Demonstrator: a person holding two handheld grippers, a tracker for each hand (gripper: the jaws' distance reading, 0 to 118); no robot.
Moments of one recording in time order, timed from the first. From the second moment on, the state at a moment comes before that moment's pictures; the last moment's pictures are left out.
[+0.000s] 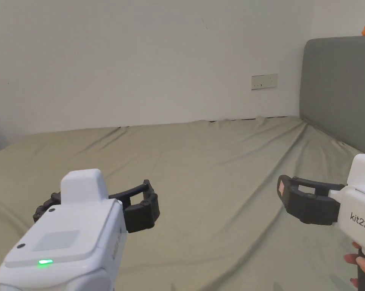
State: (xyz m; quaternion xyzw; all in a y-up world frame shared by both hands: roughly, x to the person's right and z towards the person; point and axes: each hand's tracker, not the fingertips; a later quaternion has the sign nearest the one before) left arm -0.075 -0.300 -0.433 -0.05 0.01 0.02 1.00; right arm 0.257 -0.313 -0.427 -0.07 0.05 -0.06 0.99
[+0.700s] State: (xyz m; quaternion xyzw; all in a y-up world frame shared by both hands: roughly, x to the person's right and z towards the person) left arm -0.082 -0.301 -0.426 -0.08 0.03 -0.02 1.00; right arm 0.247 -0.301 -0.410 -0.05 0.03 -0.07 1.00
